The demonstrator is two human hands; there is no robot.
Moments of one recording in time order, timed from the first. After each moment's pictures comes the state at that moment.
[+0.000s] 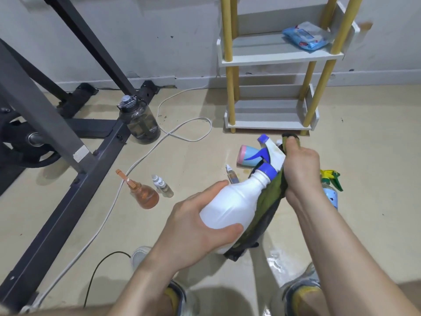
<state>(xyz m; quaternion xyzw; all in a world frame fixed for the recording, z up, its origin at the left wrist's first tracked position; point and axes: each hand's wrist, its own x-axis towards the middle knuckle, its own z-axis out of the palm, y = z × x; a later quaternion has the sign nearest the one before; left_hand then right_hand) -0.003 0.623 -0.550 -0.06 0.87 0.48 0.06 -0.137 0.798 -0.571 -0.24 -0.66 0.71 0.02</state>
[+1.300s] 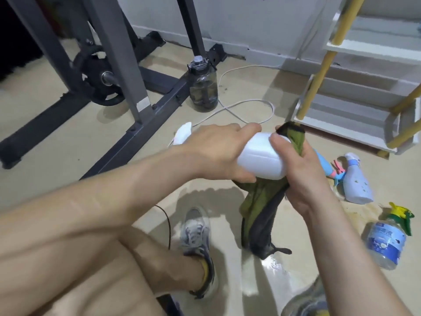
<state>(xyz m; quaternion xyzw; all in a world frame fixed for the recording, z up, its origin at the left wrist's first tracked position) -0.080 0.506 -0.517 0.03 0.99 0.06 0.08 -0.120 0.673 -0.570 0.00 -0.63 0.75 -0.22</state>
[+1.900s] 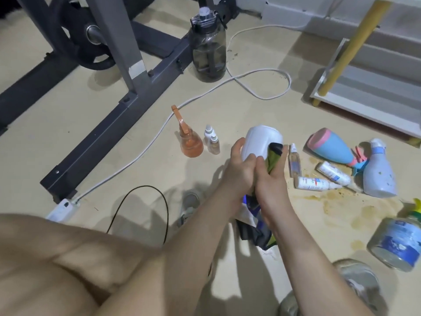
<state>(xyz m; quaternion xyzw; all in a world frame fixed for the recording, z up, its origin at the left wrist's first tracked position) -0.088 0.548 -0.671 -0.36 0.64 0.68 0.03 -0.106 0.626 -0.673 -0.06 -0.73 0.62 -0.27</state>
